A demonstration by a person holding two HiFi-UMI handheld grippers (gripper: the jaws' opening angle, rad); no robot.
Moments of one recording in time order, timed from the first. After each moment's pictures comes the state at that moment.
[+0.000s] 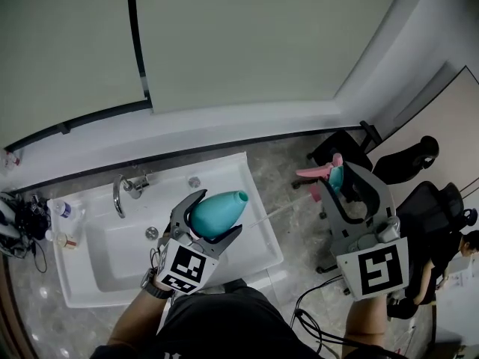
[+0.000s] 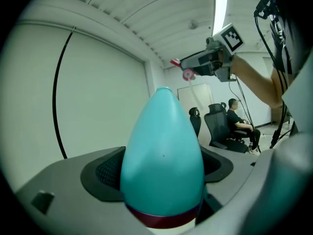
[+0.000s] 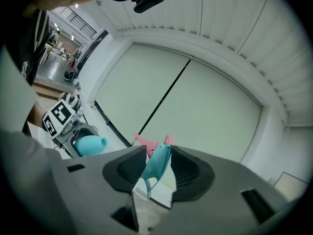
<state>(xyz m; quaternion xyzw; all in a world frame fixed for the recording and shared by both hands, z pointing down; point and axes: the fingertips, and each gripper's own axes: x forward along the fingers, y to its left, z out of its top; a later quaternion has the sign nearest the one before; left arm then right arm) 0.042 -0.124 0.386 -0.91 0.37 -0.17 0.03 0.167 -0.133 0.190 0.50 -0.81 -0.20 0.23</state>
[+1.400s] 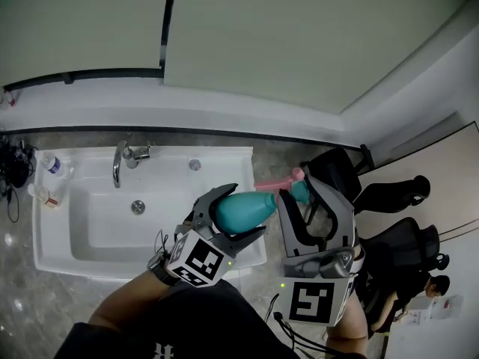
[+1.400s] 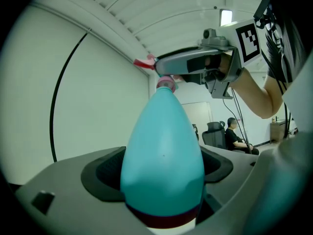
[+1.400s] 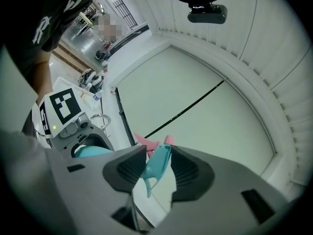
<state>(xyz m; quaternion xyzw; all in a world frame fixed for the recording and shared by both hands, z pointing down) 0.059 -0.126 0.378 -0.93 0.36 -0.06 0.01 0.047 -0.128 0.233 0.39 -0.78 -0.35 0.34</state>
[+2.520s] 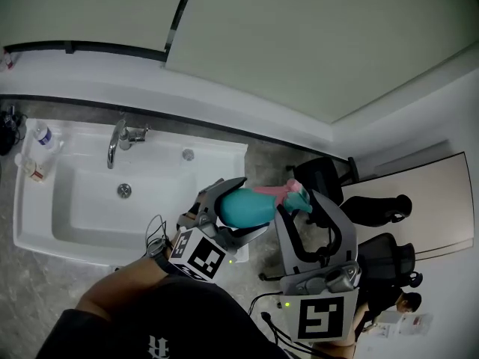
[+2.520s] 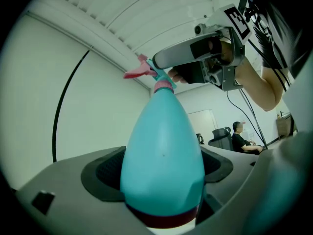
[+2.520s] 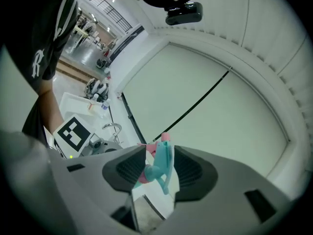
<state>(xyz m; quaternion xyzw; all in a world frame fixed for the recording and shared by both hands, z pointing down) 0.061 -0.126 0.364 -0.92 0.38 0.00 0.07 0.029 -0.100 0.237 0.36 -0.82 -0.28 0.36</state>
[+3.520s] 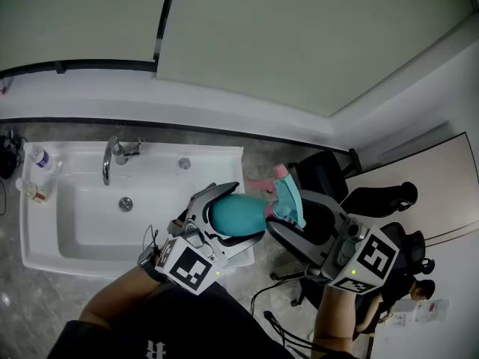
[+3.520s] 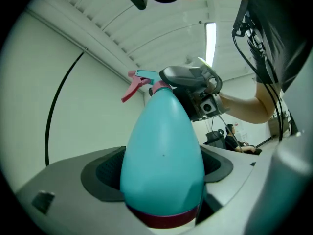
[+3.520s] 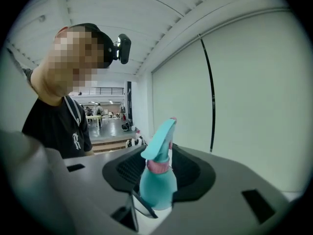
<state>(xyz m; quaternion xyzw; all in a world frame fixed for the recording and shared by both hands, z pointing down) 0.055 -0.118 0.337 -0.94 0.34 0.02 0.09 0.030 -0.102 0.241 0.15 -0.98 0.04 0.13</state>
